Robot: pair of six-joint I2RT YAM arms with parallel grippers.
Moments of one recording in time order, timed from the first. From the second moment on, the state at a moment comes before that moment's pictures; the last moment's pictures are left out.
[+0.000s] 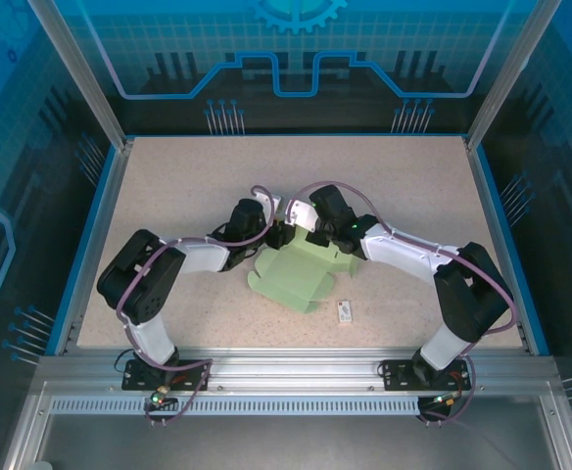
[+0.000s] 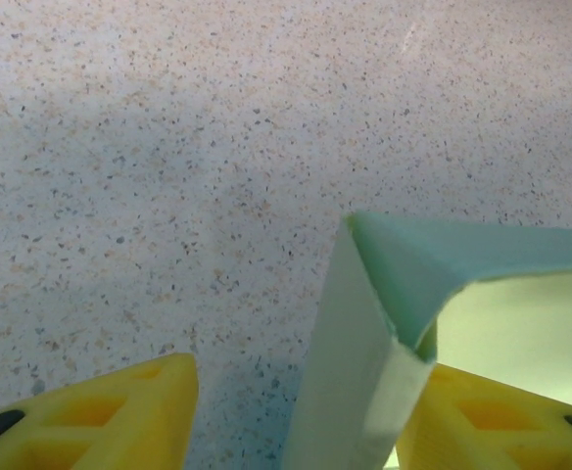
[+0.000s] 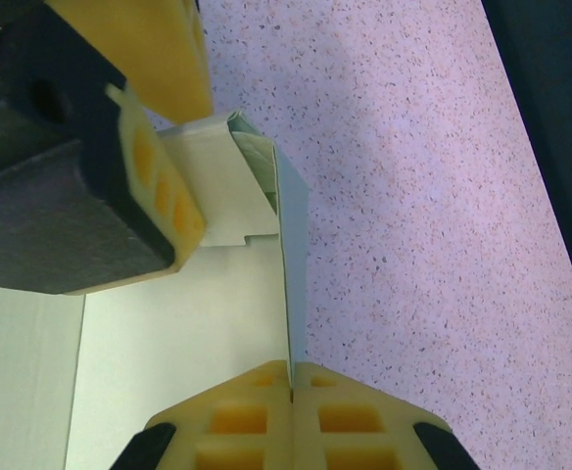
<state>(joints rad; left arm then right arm) -0.50 1.77 0.82 0.39 0.15 -0.24 0.66 1.63 1.07 -0.21 0.17 -0.67</state>
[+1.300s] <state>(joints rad) -0.49 1.89 0.90 0.32 0.24 -0.18 0.64 1.61 1.07 -0.24 0.12 -0.67</state>
